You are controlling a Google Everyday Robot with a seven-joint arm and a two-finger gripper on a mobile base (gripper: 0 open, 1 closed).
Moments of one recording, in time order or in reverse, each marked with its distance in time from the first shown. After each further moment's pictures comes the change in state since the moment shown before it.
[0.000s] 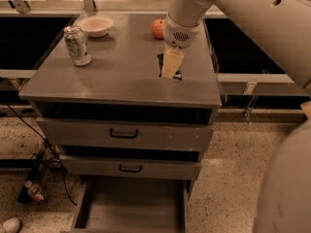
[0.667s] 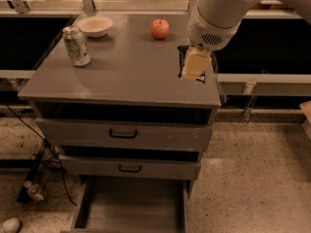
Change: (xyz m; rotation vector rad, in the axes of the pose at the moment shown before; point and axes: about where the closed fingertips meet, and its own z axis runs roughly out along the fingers) arm 0.035 0.063 -0.091 0.218 0.009 0.040
